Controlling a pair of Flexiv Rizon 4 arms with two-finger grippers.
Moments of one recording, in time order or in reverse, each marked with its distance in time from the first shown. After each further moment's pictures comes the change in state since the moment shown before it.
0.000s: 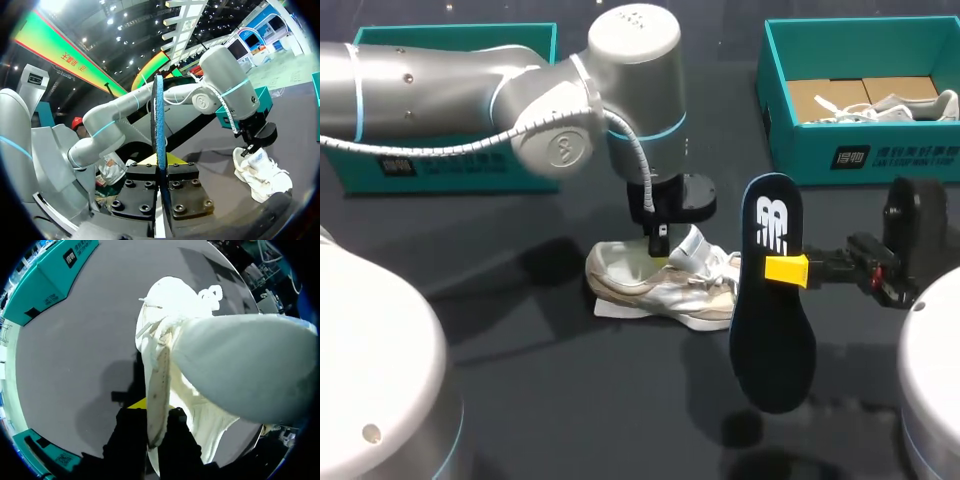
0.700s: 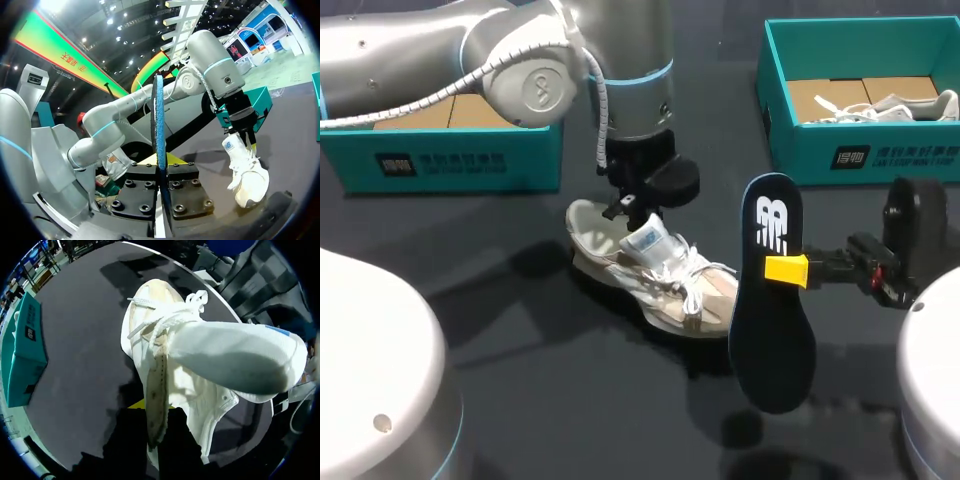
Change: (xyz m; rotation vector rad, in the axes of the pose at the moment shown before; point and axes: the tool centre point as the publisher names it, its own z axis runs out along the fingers) left arm 0.021 0.013 -0.071 0.008 0.099 0.631; right arm 0.000 0.000 0.000 0.000 -0.003 0.000
